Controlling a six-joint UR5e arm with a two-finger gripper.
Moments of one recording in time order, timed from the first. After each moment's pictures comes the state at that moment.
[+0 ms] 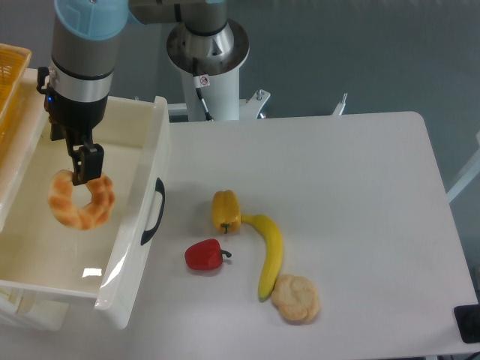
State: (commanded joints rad) arm 2.11 -1.73 -1.46 -1.41 1.19 1.09
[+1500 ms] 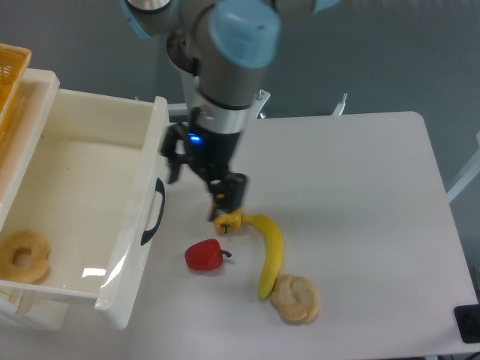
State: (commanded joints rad) arm 2.53 -1.83 -1.43 -1.22 1.19 1.14
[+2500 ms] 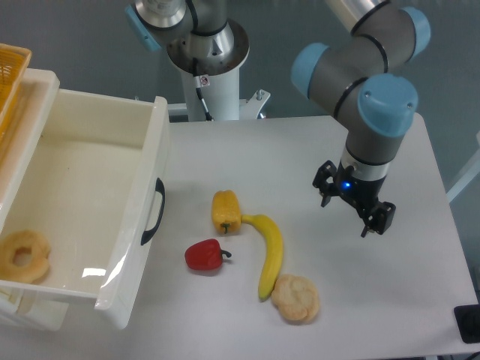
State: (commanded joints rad) arm 2.69 -2.06 -1.44 -1.13 1.53 1.44
